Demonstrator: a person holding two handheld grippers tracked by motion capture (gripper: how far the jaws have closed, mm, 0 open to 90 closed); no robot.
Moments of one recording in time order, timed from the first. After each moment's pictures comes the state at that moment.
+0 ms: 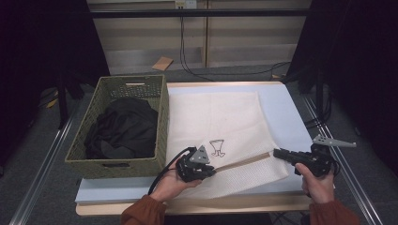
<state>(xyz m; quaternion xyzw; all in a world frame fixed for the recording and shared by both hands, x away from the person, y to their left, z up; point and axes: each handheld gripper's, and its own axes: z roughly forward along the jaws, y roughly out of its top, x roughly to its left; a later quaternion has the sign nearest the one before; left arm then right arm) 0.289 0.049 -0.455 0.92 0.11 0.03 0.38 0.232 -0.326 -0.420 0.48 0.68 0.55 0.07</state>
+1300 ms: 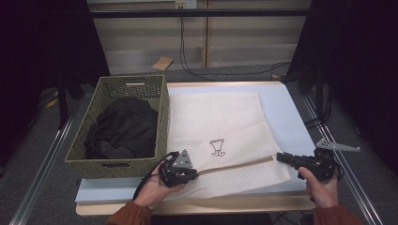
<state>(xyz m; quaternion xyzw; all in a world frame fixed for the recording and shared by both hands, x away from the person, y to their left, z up) 0.279 0.095 -0.458 0.92 0.14 0.06 0.35 0.222 -0.333 -0.425 0.49 0.68 0.54 0.07</state>
